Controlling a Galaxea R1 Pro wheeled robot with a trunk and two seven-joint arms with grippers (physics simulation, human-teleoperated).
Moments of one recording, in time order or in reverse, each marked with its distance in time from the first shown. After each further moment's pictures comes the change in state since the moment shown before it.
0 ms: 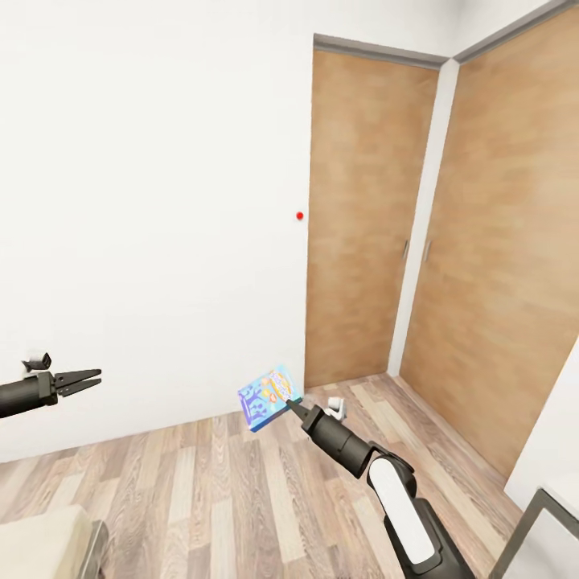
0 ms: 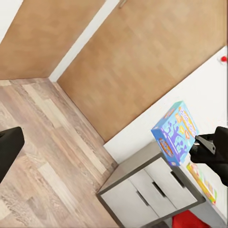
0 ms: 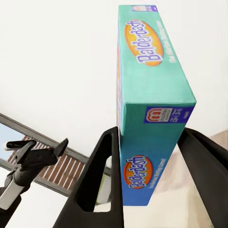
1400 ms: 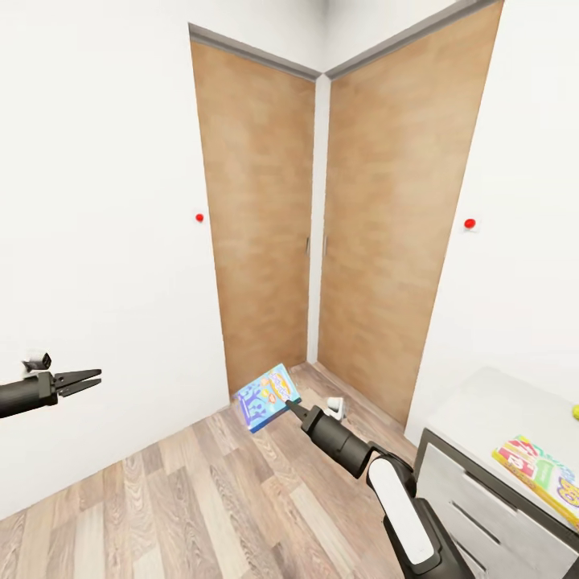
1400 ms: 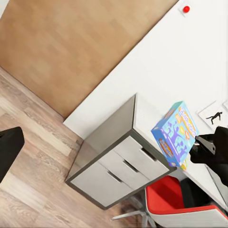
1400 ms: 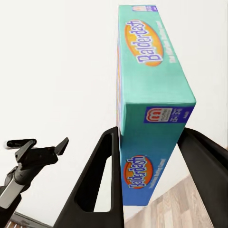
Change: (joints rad) left arm 0.001 0.000 0.000 0.000 0.000 0.001 0.000; right arm 0.000 -0.001 0.004 0.000 0.000 0.000 0.000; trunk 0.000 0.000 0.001
